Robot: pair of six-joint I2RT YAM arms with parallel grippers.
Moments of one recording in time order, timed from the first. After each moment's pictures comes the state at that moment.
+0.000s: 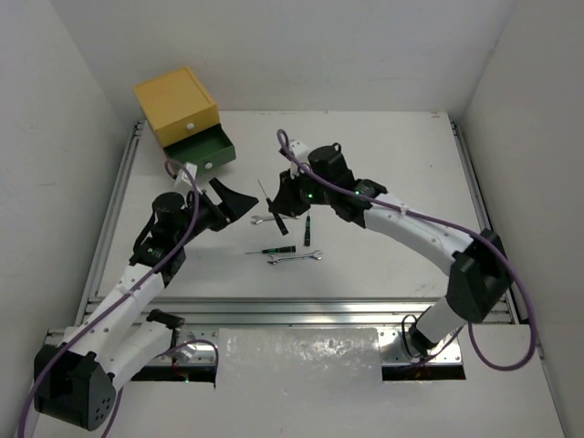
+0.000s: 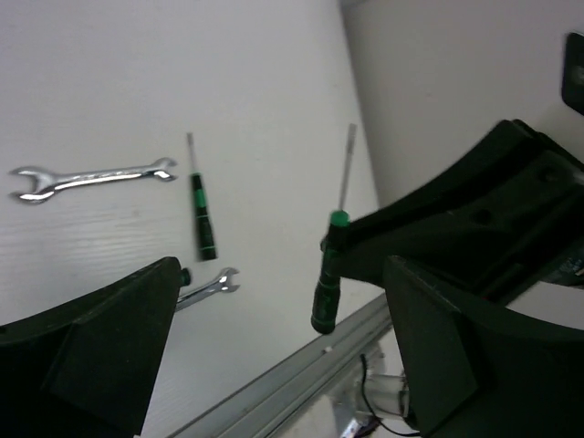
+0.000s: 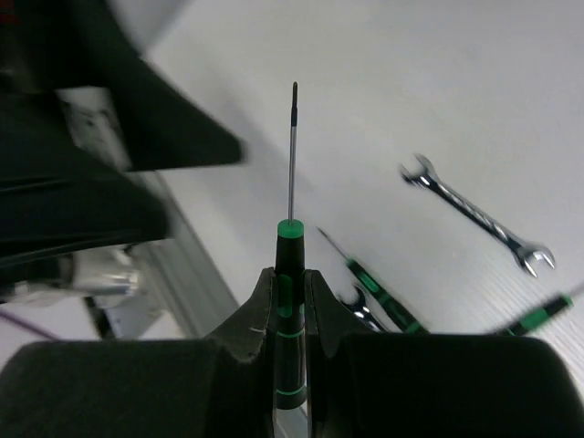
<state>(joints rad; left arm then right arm) -0.24 0.86 0.57 0.03 0.33 -0.87 0.72 1.60 1.24 -0.20 -0.33 0.28</state>
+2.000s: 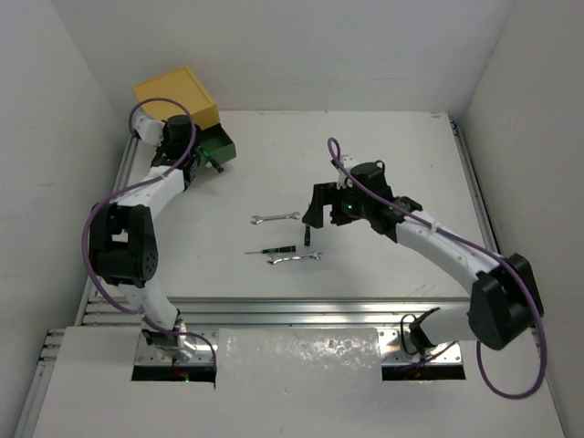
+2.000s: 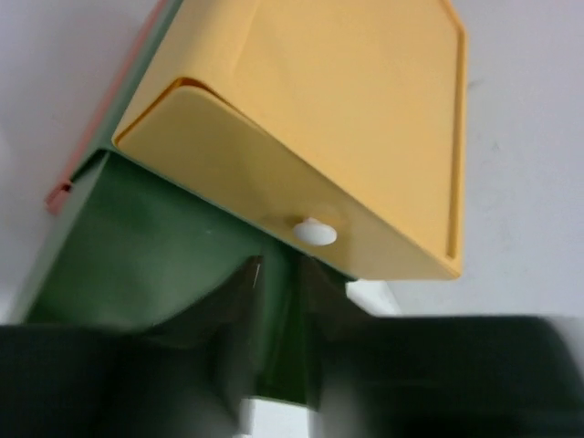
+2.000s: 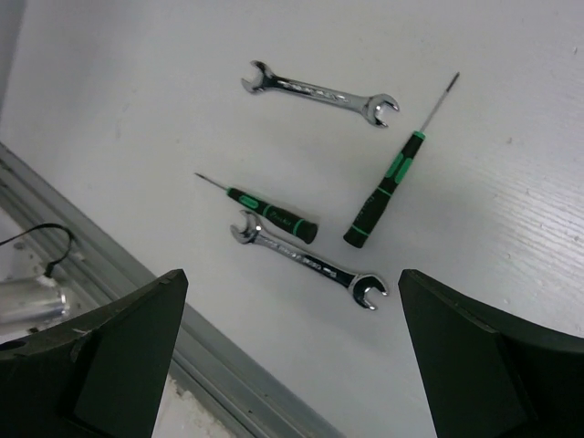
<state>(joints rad) -0.05 1.74 1.24 0.12 -0.57 -1.05 0.52 1.33 0.90 -0.19 -0.28 0.38</state>
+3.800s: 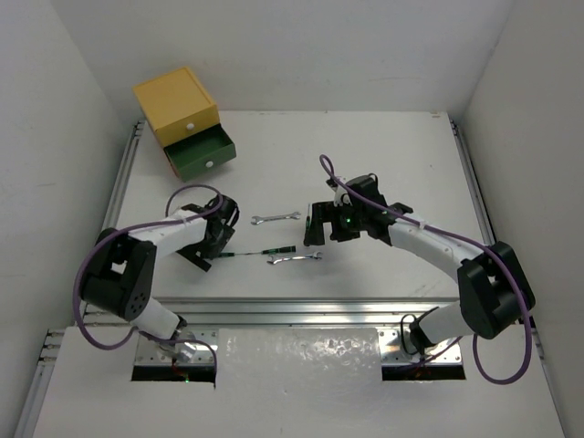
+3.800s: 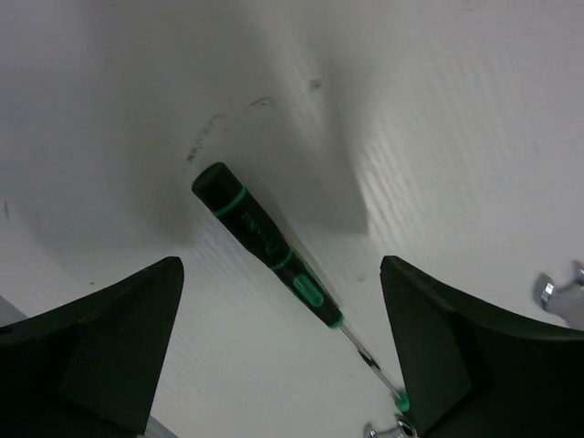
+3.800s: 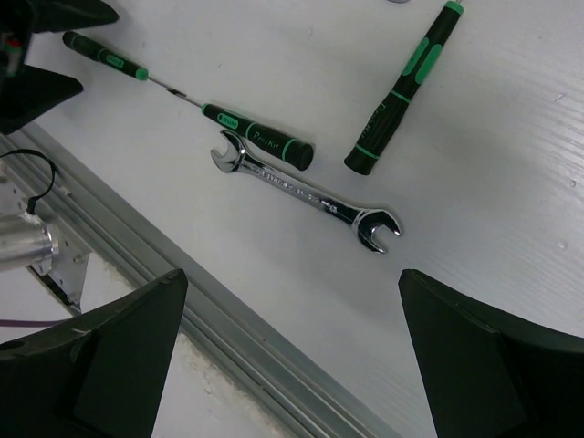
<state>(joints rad) -0.34 1.49 0.81 -0.72 -0.42 -1.43 0.51 1.44 0.84 -0.24 -0.38 0.38</state>
